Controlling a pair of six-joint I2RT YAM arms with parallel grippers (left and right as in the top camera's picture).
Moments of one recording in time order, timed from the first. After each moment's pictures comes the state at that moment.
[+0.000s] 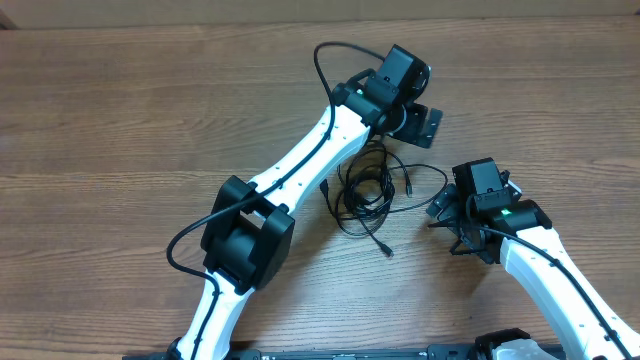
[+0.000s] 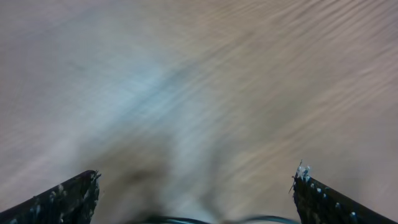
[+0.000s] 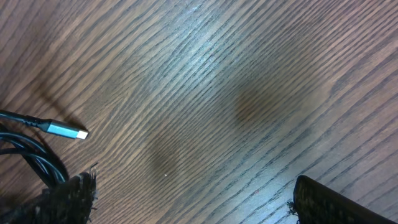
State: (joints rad) left arm -0.67 2.26 2.02 -0.71 0.14 -0.23; right arm 0.21 1.27 0.74 -0.77 0.15 0.93
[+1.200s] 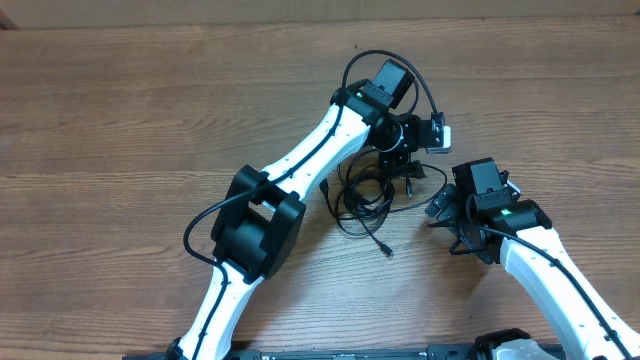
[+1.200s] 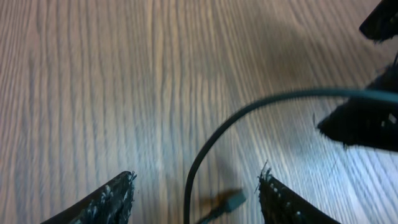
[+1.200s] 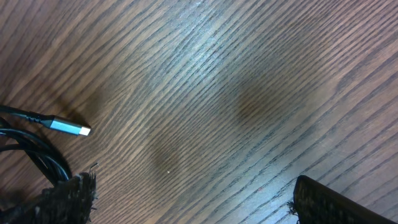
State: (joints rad) left arm -0.67 2.35 2.01 -0.81 0.63 0.87; right arm 0.21 1.27 0.74 -0.77 0.14 0.93
